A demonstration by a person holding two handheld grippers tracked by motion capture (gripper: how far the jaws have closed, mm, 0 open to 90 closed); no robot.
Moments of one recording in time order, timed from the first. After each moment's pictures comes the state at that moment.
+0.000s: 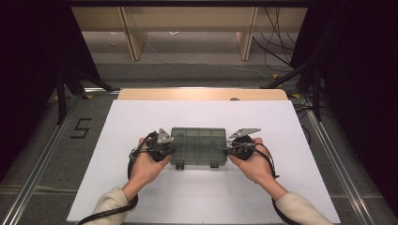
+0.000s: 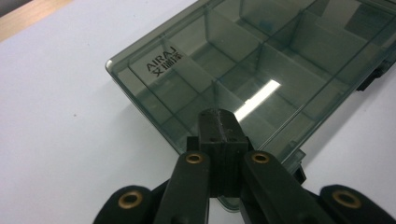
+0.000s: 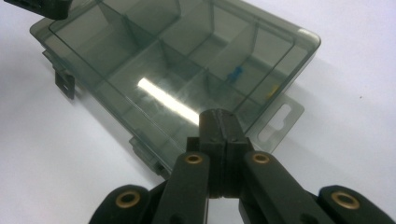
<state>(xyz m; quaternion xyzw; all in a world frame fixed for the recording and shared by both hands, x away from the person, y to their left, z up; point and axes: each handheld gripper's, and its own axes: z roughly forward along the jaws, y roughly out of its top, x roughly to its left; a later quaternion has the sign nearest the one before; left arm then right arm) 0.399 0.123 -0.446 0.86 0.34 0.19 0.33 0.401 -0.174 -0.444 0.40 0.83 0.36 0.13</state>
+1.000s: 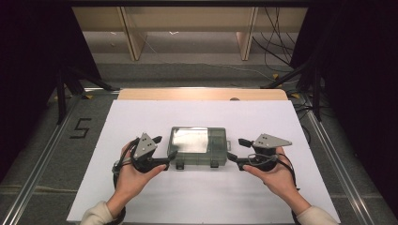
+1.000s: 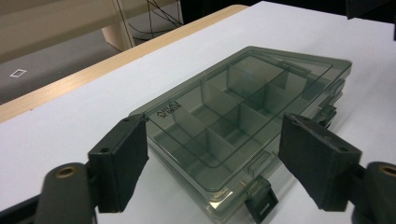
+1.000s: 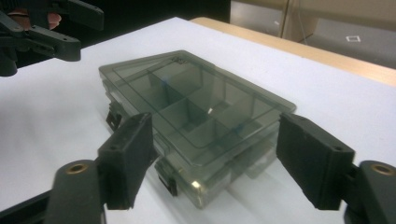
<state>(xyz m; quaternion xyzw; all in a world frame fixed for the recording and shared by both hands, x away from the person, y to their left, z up) 0.359 0.154 -0.432 0.78 0.32 0.25 0.49 0.369 -0.225 -0.434 0.31 0.78 0.52 0.16</state>
